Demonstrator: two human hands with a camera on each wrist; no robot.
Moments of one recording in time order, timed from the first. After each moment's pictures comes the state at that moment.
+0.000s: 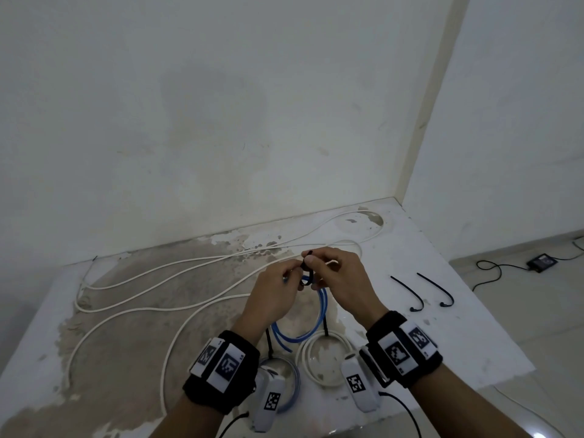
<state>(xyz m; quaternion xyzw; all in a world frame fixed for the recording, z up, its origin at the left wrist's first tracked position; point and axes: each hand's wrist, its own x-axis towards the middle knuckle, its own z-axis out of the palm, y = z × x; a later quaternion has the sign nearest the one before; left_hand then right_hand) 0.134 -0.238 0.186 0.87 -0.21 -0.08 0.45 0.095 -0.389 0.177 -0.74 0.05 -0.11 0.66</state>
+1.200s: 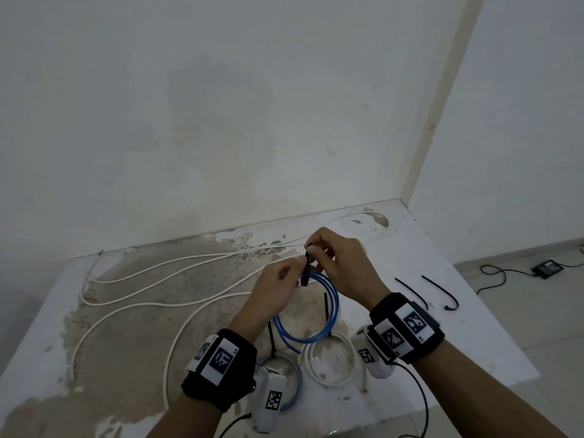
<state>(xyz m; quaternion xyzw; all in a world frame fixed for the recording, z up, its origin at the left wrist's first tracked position) 0.128 -0.232 0.199 0.80 -0.12 -0.15 0.56 0.111 -0.395 0.197 -0.87 -0.08 -0.15 0.45</state>
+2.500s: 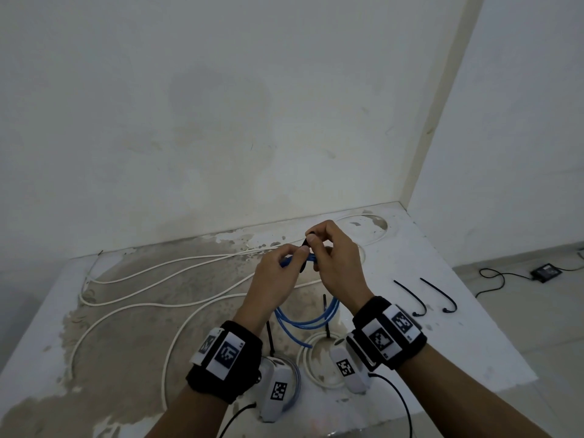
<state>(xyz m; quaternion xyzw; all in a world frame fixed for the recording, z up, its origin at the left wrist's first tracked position) 0.137 -0.241 0.208 0.84 -0.14 -0.06 0.52 0.117 -0.370 0.197 -0.78 0.04 -0.22 0.59</state>
